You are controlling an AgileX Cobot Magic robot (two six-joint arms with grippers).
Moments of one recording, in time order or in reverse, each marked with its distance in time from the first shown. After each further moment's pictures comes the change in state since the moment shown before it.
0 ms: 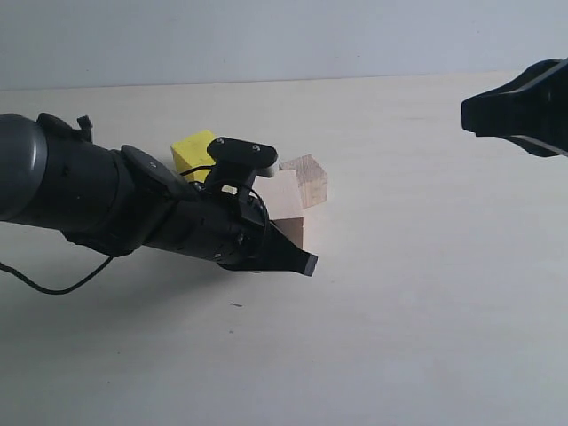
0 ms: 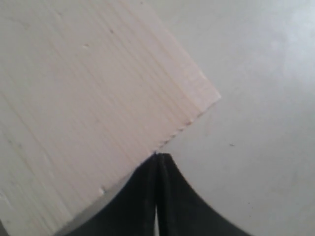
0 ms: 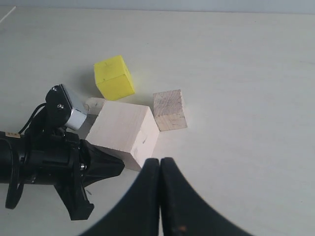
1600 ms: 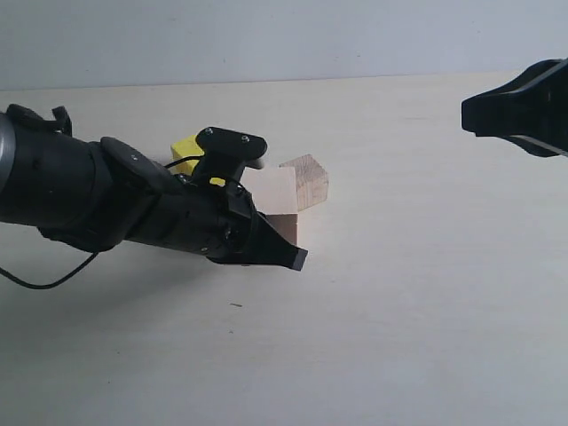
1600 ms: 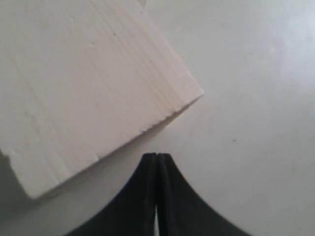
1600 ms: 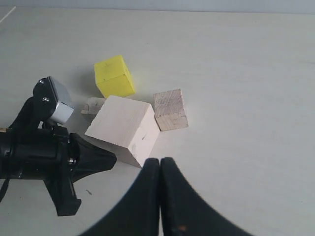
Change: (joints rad) left arm 0.014 -0.056 0.035 0.035 -0.005 0.000; right arm 0.000 0.000 0.000 0.000 0.000 0.000
